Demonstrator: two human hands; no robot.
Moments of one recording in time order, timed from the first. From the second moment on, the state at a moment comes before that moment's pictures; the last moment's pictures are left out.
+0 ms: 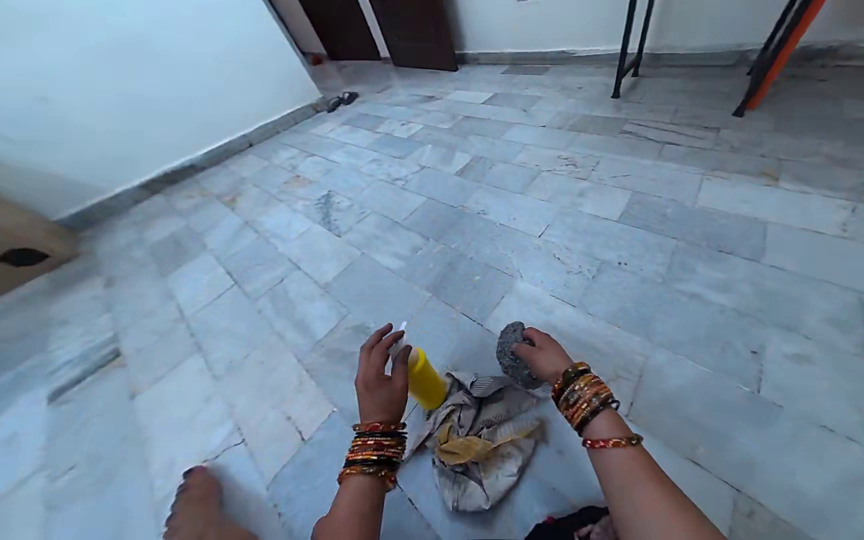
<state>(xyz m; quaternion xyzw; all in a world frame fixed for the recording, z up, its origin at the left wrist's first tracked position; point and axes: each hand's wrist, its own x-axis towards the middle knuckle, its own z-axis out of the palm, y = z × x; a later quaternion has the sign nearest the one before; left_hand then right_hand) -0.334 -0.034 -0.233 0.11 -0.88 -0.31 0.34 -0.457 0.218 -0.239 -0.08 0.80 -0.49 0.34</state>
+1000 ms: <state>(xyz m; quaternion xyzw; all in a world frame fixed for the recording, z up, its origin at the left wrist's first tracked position) -0.413 -0.031 -0.261 0.34 -0.86 -0.36 0.12 -0.454 0.212 -0.246 -0.08 0.80 -0.51 0.30</state>
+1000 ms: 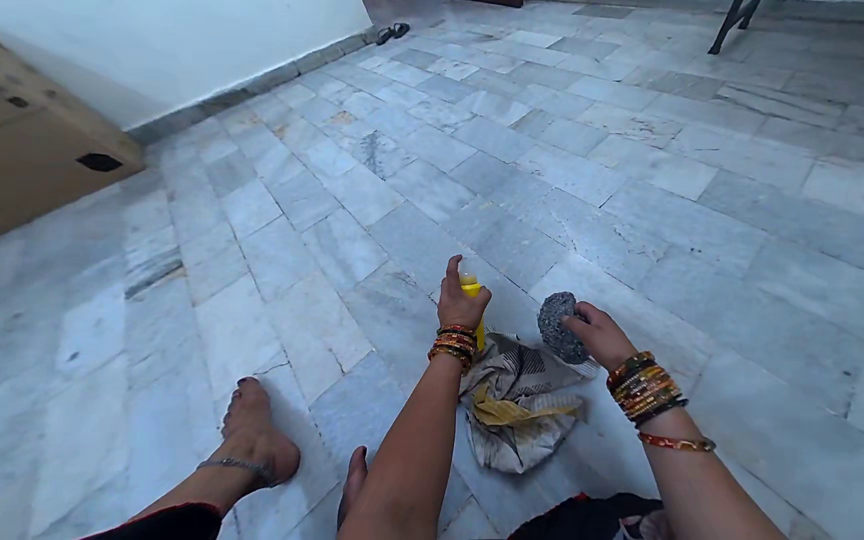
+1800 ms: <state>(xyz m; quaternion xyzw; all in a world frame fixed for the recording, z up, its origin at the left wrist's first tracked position) -0.380 -0.072 -0.270 0.46 -0.77 -0.42 0.15 -0.454 0.213 -0.240 -0.10 0.80 -0.52 0.29</state>
